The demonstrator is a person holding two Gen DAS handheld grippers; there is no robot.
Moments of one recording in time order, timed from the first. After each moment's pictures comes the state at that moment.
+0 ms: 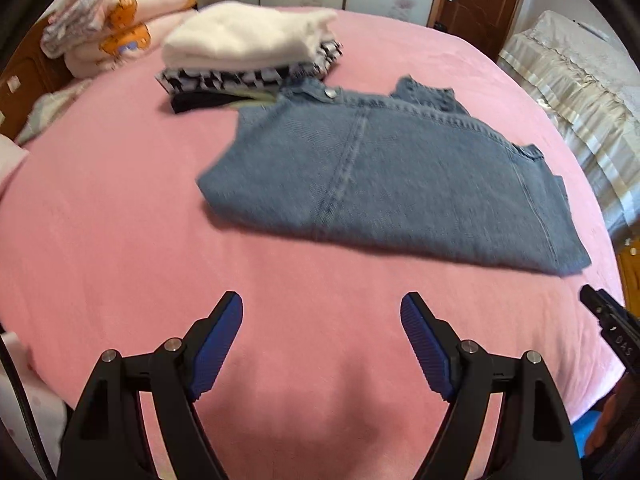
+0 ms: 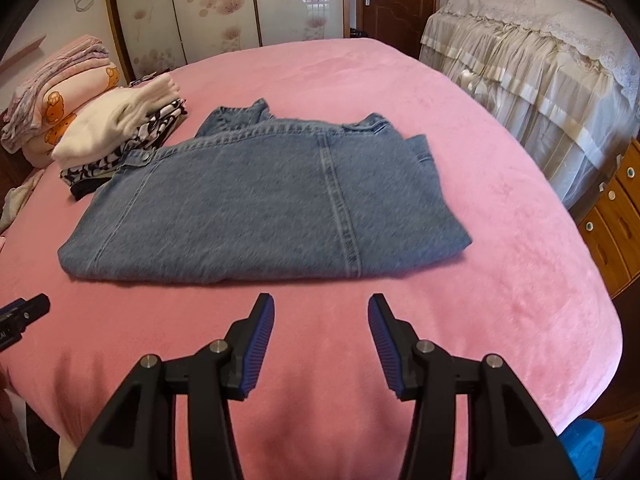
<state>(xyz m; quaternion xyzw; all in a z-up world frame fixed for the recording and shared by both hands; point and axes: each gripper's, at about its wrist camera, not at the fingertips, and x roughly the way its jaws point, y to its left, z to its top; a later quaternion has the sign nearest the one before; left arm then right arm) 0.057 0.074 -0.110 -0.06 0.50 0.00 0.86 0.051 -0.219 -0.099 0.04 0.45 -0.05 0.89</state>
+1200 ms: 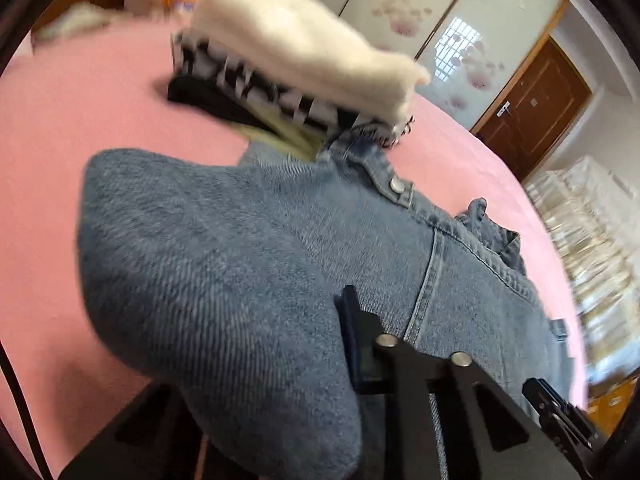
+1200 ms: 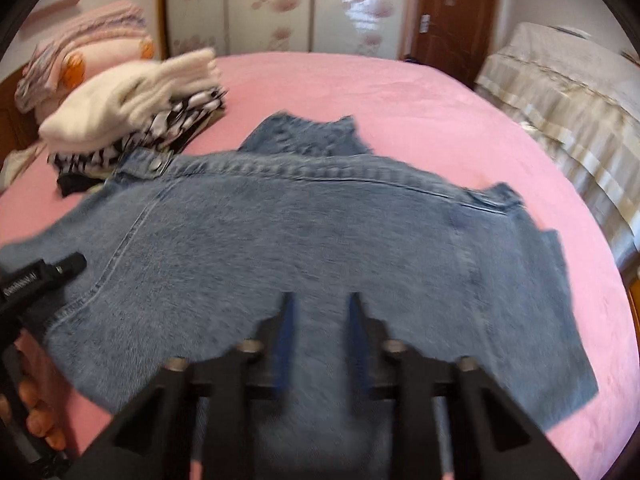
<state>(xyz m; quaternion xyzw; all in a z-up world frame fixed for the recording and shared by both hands) 0.211 0.122 -0.185 -0.24 0.37 0.06 0.90 0.214 -0.126 -0.155 -0.04 0.42 0.00 0.90</state>
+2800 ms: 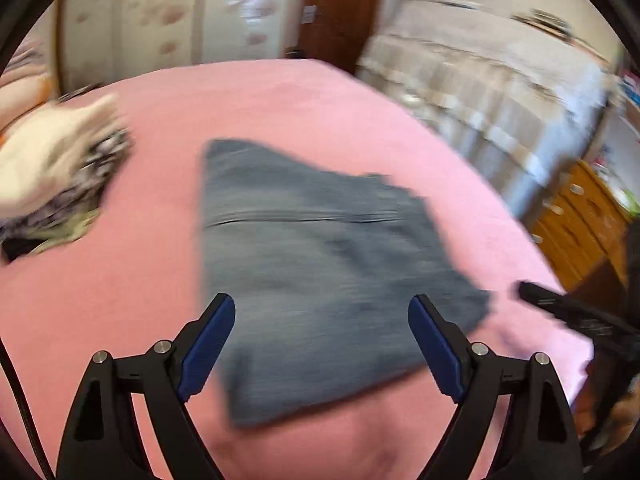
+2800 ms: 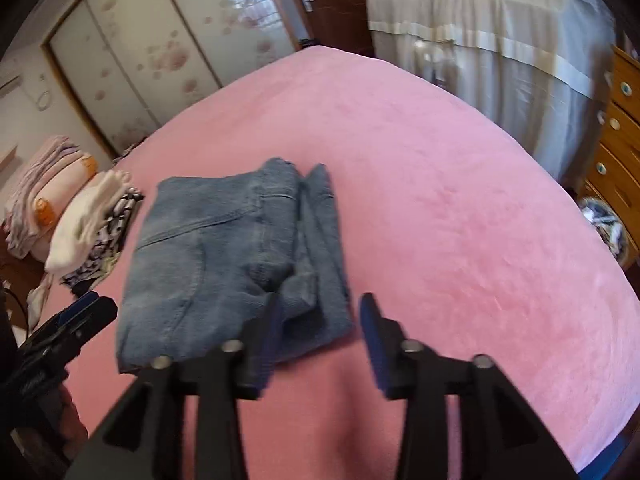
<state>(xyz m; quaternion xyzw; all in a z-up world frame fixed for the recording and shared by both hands) 0.201 -0.121 -0.092 -0.01 0.41 -0.18 0.89 0.086 -0.392 -0.099 0.19 0.41 -0.05 0.89</state>
